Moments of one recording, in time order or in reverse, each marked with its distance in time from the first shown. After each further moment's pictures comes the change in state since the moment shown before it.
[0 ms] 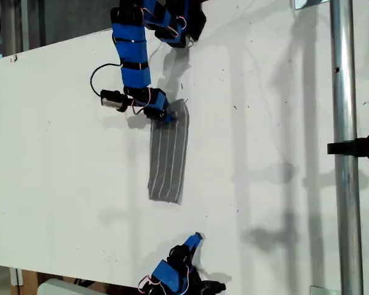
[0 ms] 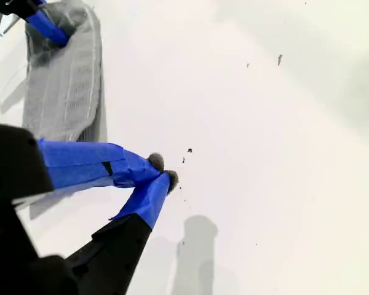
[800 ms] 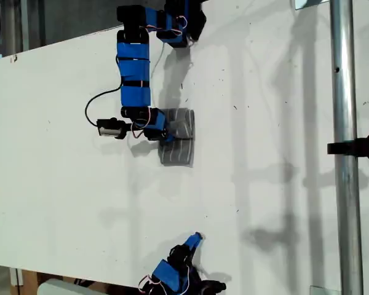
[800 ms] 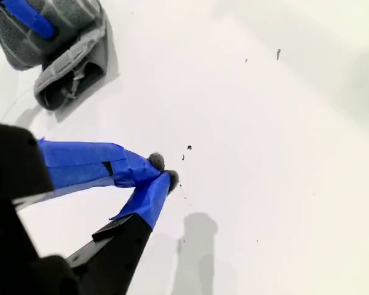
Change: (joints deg) arm 0 0.0 0.1 0.5 0.2 0.4; arm 1 -5.7 -20.8 -37.1 8.9 -5.7
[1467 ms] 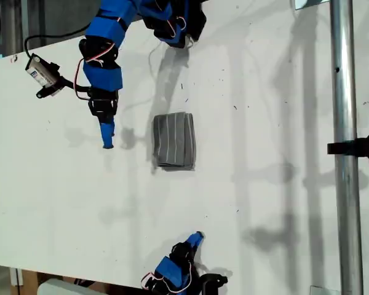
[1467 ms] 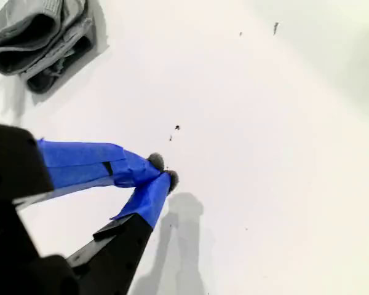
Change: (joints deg) arm 0 -0.6 0.0 5.4 -0.3 -3.5; arm 1 10.6 43.7 10.0 -16.3 -17.2
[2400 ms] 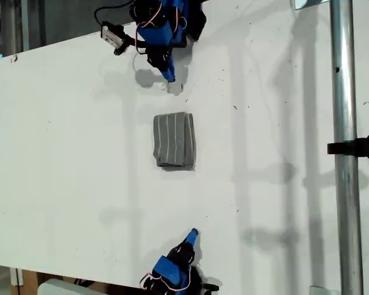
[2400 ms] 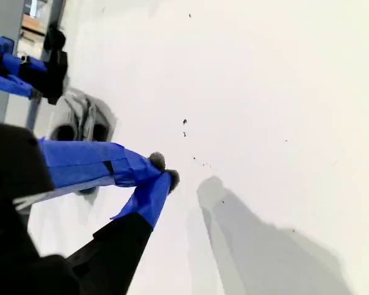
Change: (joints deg) arm 0 -5.4 0.0 0.5 -1.2 44.5; arm 1 -8.2 70.8 72.0 31.4 26.5
